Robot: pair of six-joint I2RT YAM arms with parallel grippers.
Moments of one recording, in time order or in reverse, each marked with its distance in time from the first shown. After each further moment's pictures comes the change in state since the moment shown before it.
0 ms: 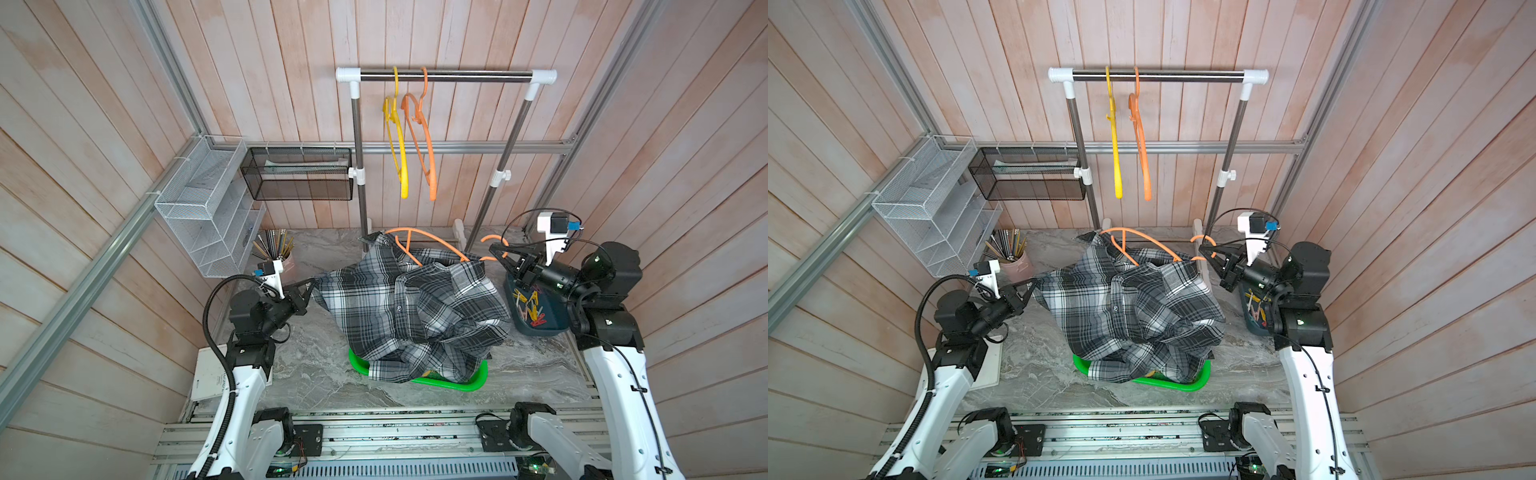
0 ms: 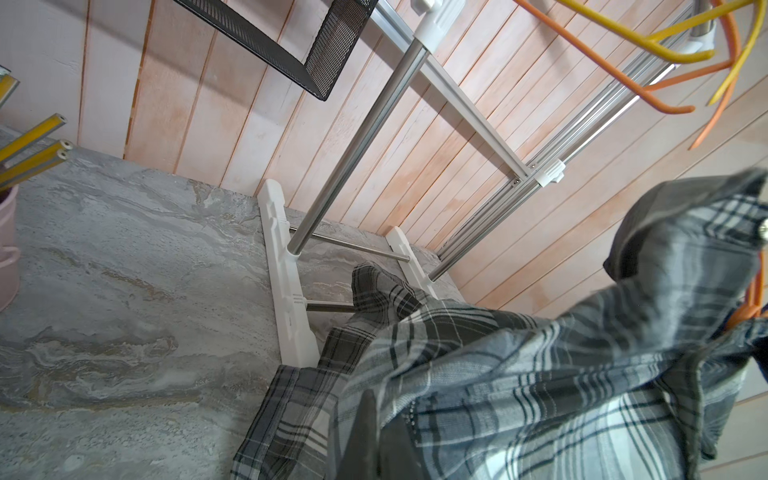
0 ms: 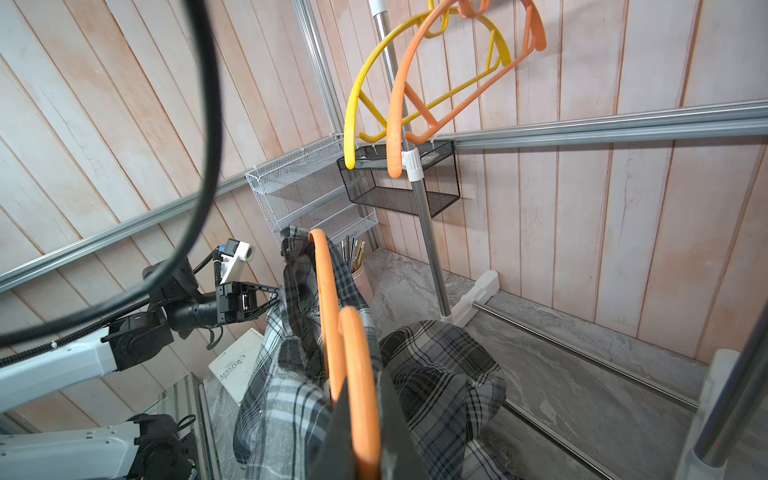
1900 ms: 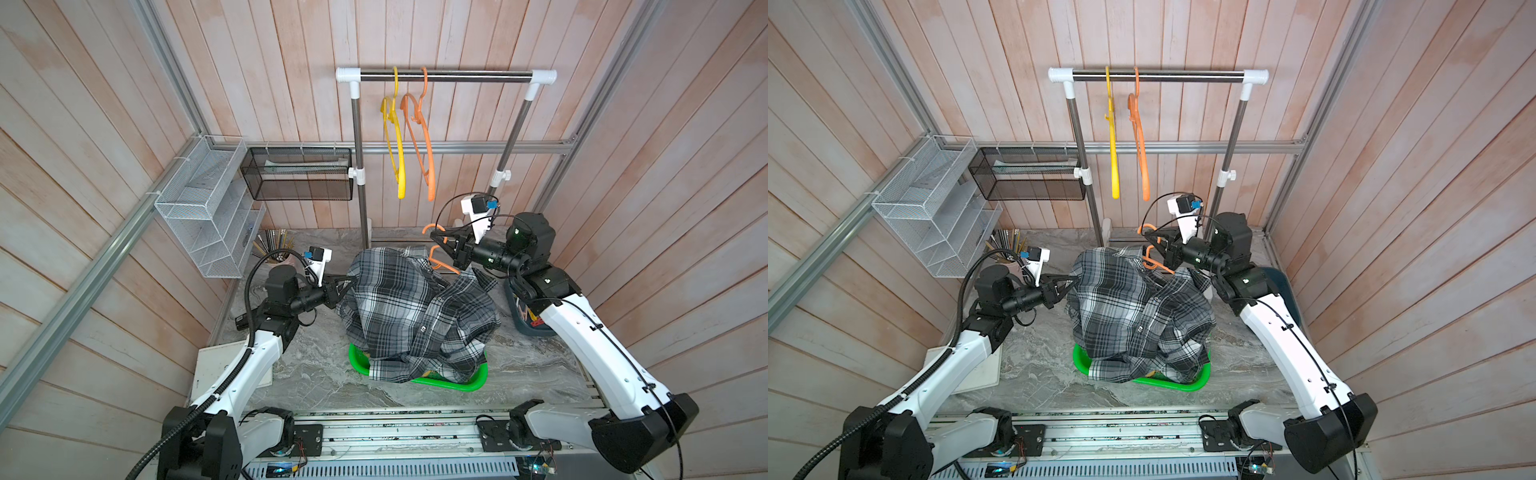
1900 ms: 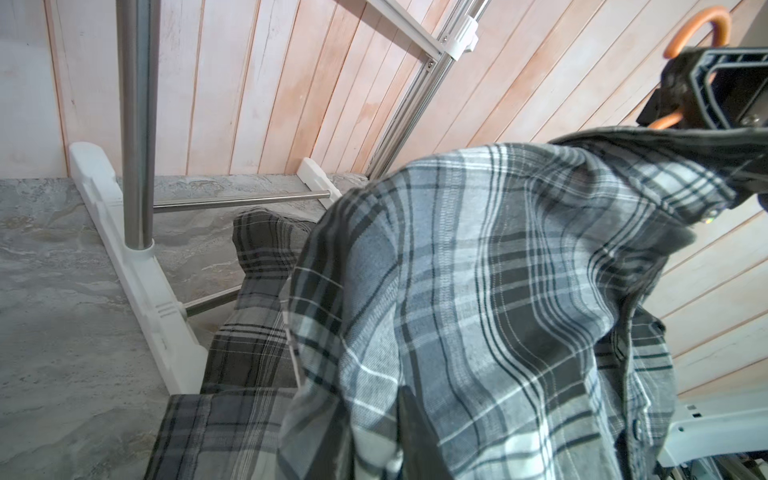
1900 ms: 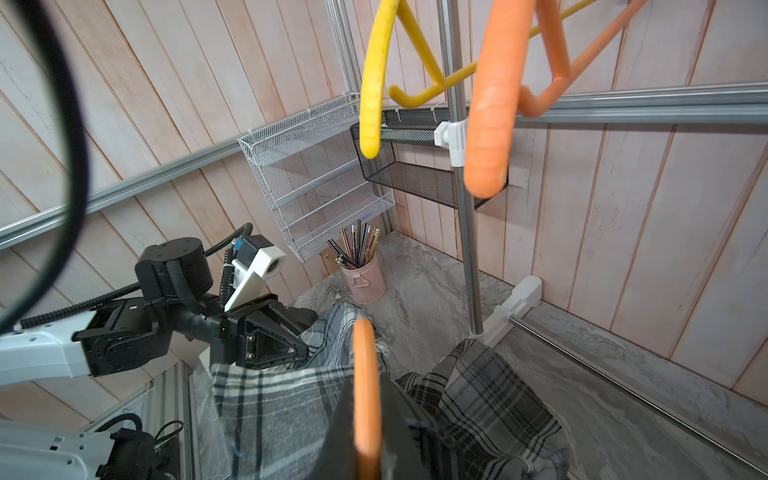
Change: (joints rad) left arm -0.287 0.298 0.182 0.013 0.112 0.199; right arm 0.481 0.320 0.175 0.034 0.383 -0.096
